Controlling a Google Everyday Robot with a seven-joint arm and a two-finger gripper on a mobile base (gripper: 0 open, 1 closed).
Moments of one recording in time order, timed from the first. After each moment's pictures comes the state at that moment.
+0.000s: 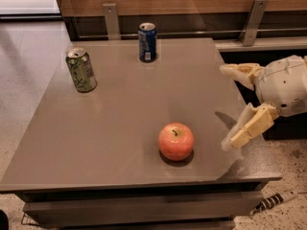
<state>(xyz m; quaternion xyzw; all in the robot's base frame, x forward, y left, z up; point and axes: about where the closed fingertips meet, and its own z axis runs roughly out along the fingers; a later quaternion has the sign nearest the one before) 0.436 -0.143 0.923 -0.59 0.67 0.24 0.39</state>
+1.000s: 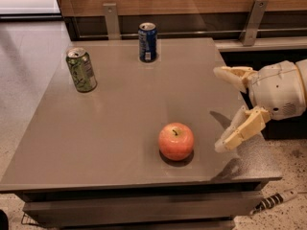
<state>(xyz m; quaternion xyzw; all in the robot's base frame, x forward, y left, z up) 0.437 -0.127 0.916 -0.59 0.65 0.26 0.41</state>
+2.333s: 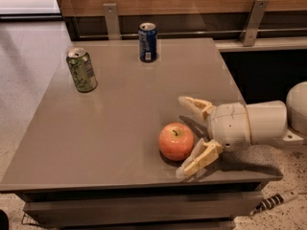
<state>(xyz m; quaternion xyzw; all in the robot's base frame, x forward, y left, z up) 0.427 -0.054 0.846 -0.57 0.59 0.34 0.46</state>
